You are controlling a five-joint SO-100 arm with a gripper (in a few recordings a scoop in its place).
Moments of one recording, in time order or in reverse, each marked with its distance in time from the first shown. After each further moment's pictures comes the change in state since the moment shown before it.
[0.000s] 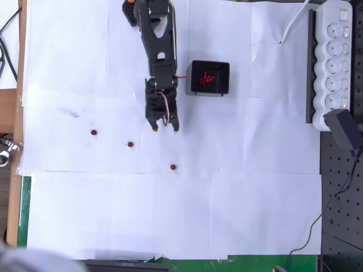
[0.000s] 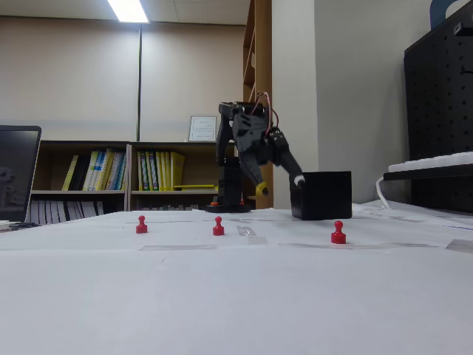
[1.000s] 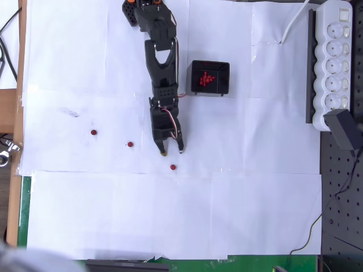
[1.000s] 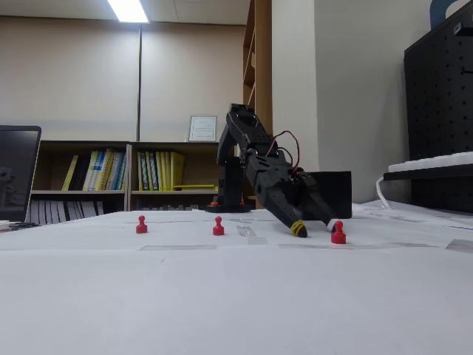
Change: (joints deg) arm -2.0 29.5 19.0 -23.3 10.5
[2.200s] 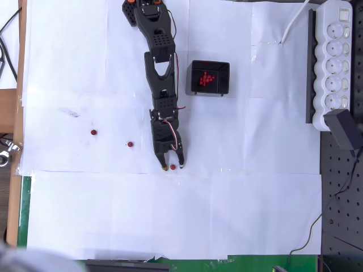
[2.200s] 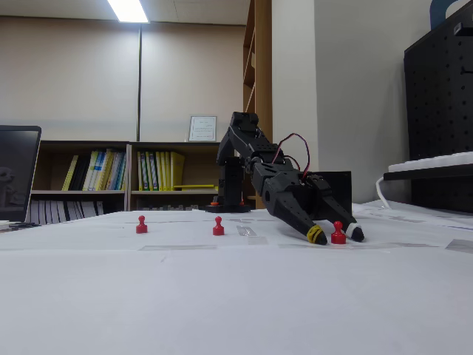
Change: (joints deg) arm 1.9 14.9 18.0 0.0 -1.3
